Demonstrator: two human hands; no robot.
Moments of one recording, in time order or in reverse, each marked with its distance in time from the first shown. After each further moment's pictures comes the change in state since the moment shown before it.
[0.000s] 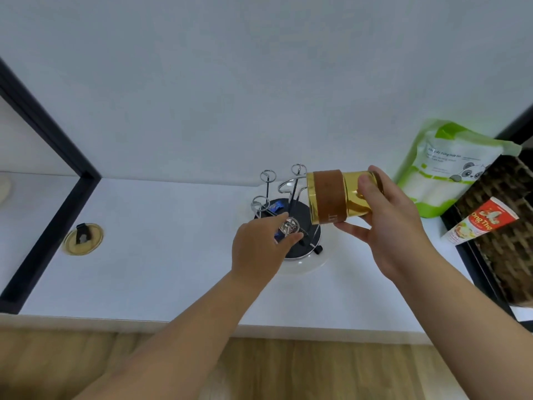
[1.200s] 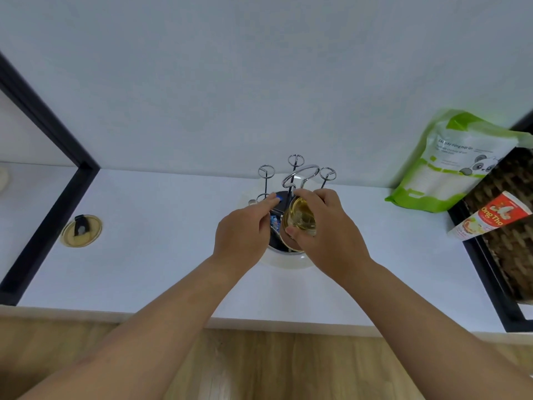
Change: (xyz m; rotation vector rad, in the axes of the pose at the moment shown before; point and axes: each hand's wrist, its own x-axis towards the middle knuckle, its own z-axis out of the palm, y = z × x) left_hand 0.010 -0.026 -0.016 0.036 -0.069 0.005; right_hand 0.003 0.074 0.029 -1.179 -0.267 -0.539
